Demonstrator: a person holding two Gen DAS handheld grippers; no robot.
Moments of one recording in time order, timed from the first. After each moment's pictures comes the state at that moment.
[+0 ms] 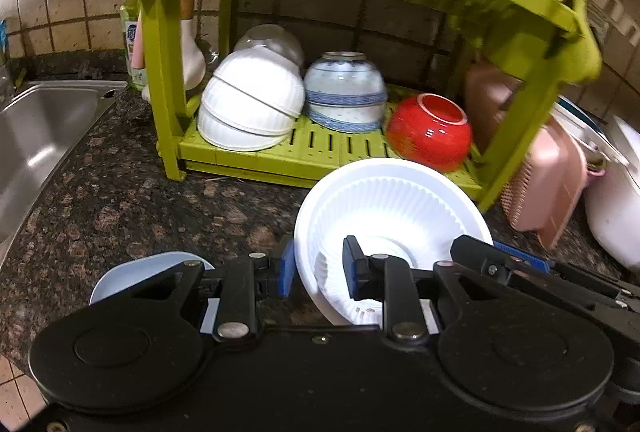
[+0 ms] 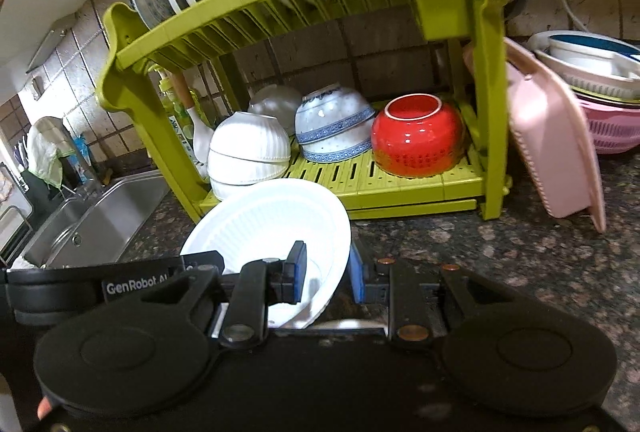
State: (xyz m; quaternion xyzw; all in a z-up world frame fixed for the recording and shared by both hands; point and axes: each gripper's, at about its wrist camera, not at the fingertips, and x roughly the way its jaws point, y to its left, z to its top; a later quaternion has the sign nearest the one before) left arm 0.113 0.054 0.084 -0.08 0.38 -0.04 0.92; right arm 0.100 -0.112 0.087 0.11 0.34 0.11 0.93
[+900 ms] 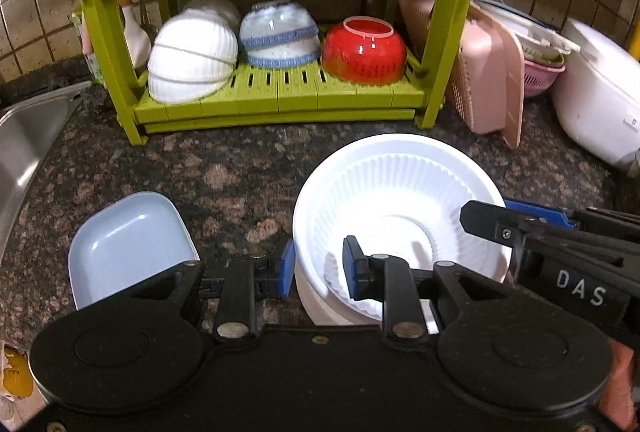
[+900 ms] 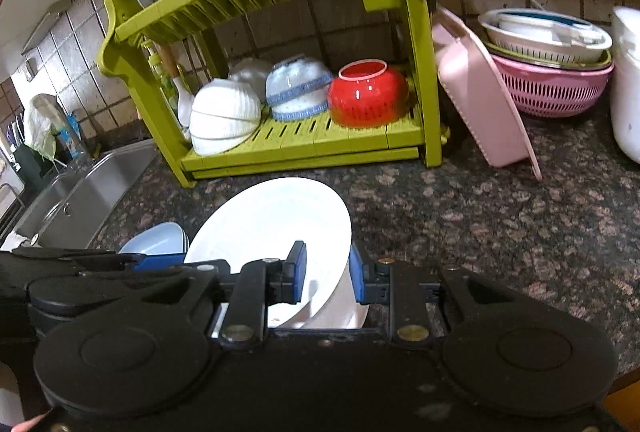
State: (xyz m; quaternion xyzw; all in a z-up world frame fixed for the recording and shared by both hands) left arm 0.066 0.007 0.062 0.01 0.42 -0.08 0.90; right arm 0.035 -0.151 0.080 0.09 0.37 0.09 0.92
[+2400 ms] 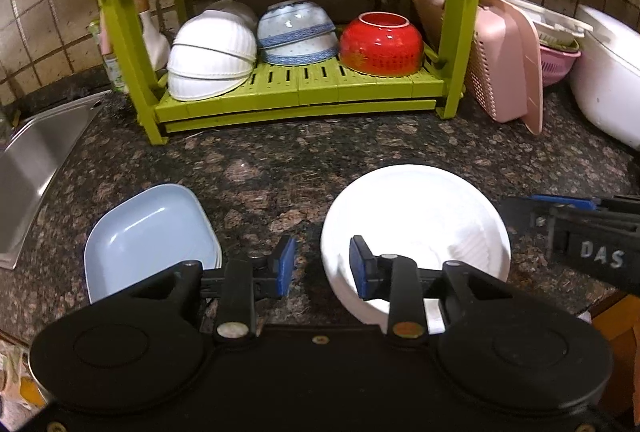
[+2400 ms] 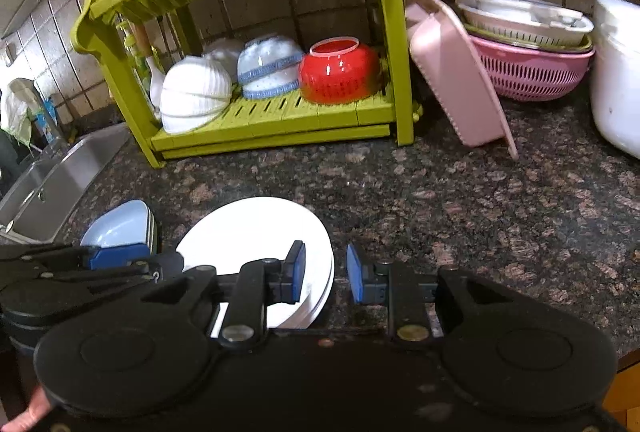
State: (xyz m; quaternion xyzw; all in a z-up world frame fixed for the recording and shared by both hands) left arm 0.052 0.015 0.046 0.03 0.39 -0.05 0.92; right arm 0.026 -0.156 0.064 0.07 0.38 0.06 0.92
